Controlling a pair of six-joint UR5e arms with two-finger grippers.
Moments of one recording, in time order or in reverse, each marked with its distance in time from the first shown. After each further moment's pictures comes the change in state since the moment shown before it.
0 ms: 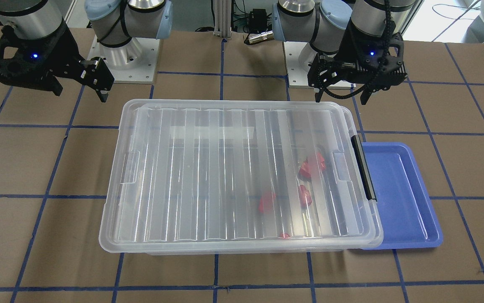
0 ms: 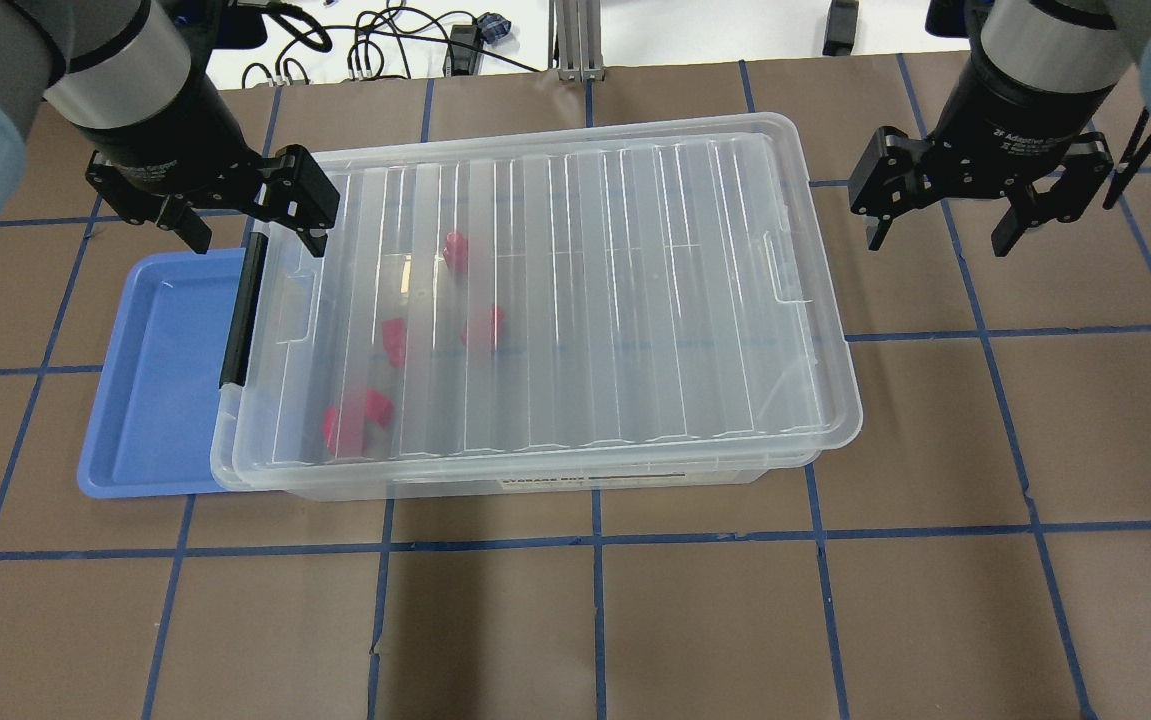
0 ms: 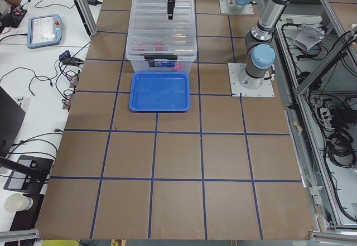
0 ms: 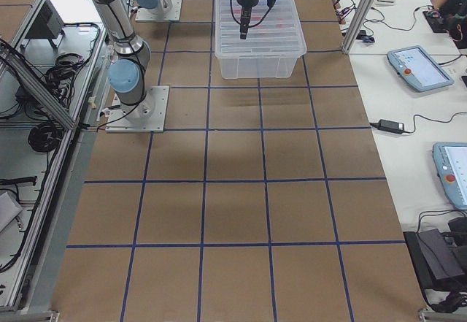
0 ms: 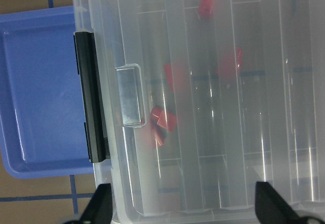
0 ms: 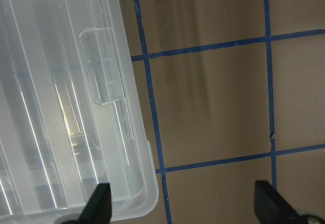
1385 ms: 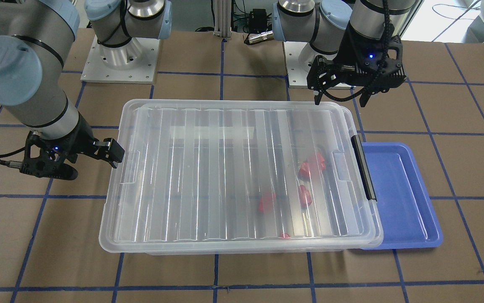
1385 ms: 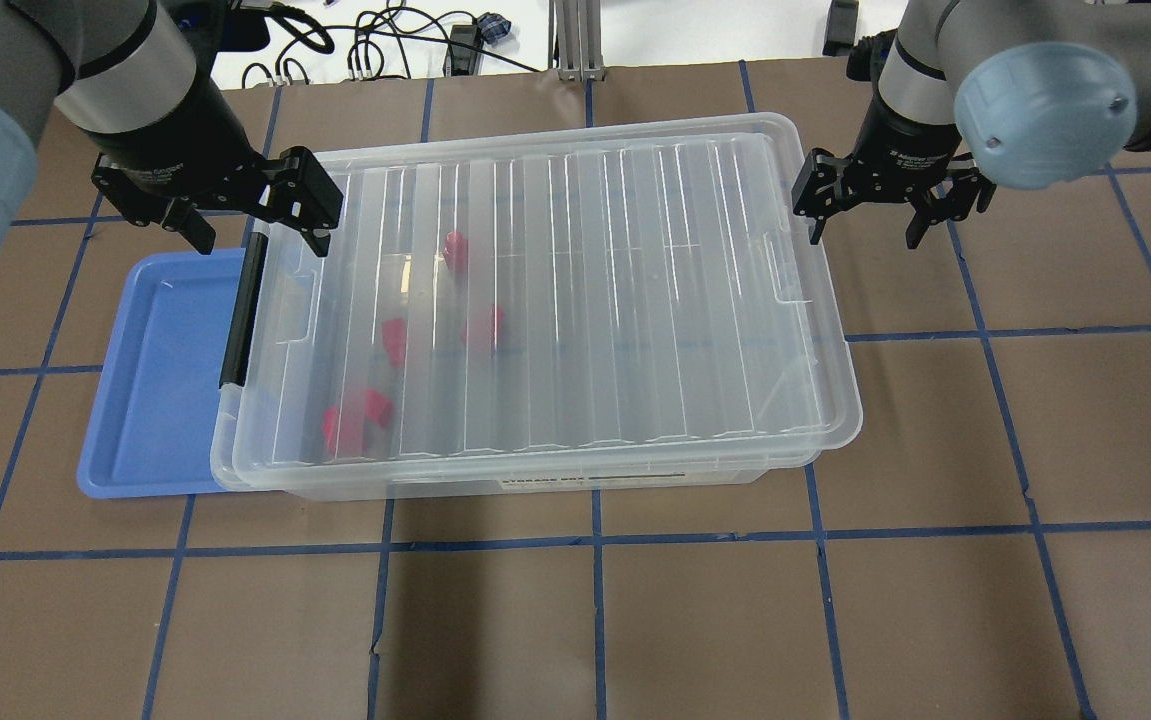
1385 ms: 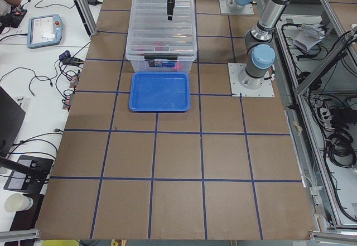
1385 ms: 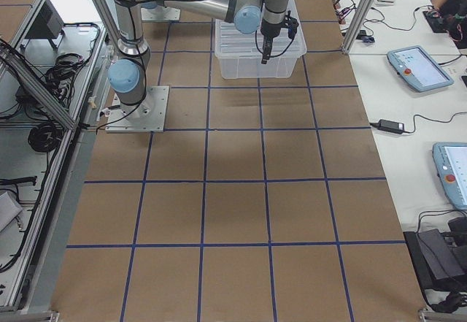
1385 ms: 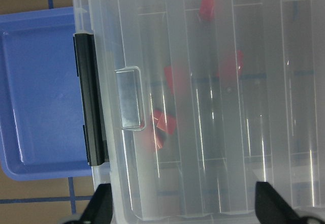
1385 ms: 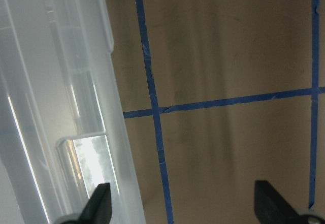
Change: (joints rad) left arm -0.001 0.002 -0.017 0.029 0.000 -0.008; right arm 0.007 0.254 0.027 -0.257 0.032 -0.012
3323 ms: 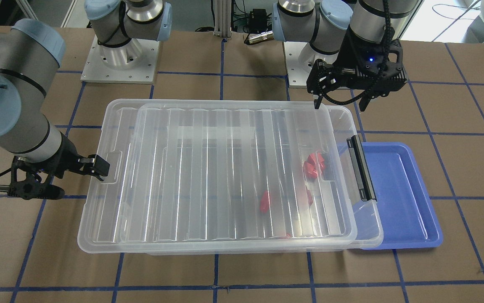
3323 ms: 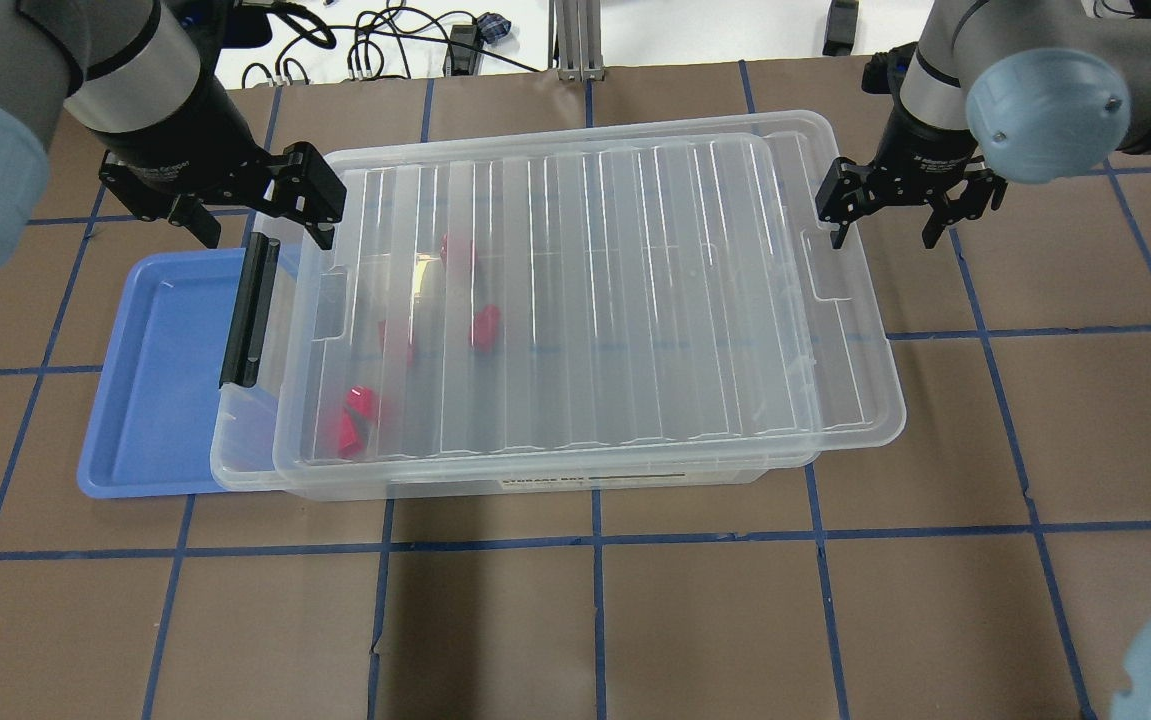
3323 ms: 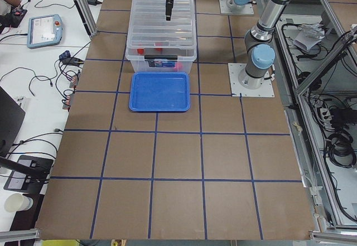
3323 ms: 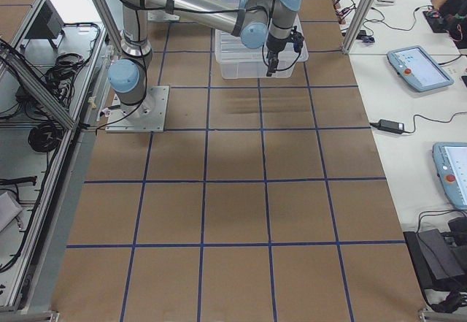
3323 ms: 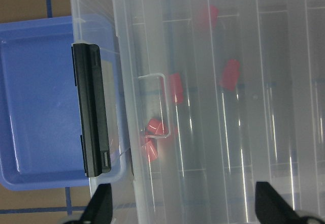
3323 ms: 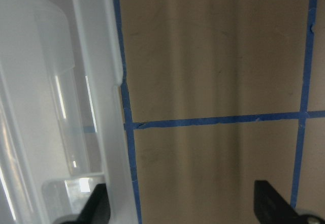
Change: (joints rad) left arm 0.003 -0.007 -0.007 0.032 -0.008 0.001; right arm -0.070 0.061 -0.008 -0.026 -0.023 -0.125
